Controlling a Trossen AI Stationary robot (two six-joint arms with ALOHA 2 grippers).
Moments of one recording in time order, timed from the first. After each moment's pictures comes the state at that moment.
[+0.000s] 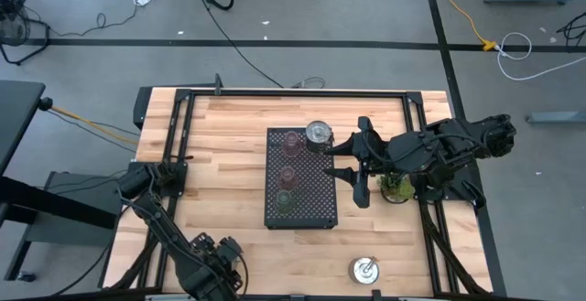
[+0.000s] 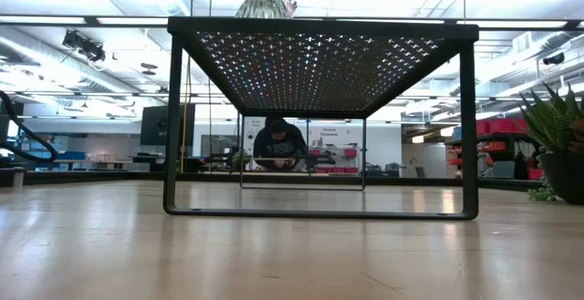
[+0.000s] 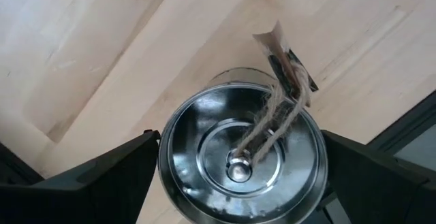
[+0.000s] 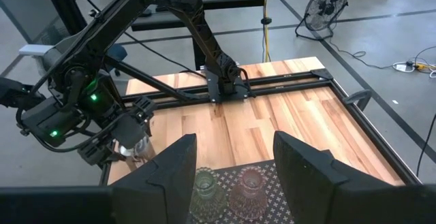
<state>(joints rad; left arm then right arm) -0.90 1.99 1.63 -1.26 -0.14 -1.63 0.41 1.50 1.95 -0.91 0.45 0.28</state>
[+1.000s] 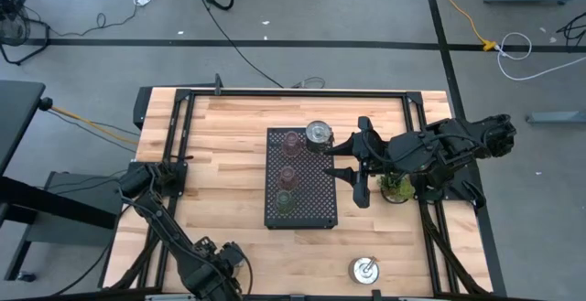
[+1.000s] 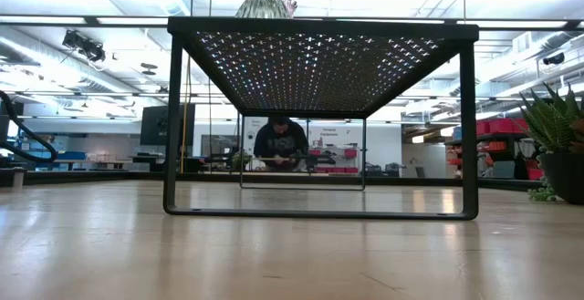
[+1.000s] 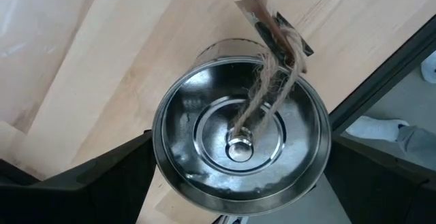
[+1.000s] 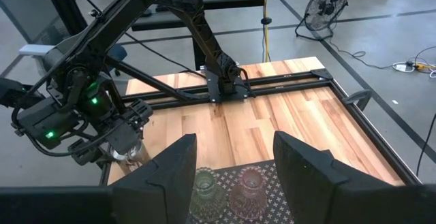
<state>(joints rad) -0.88 1.98 1.63 -1.19 -0.02 -1.53 0.41 1.50 1.95 -0.91 0.45 0.28</state>
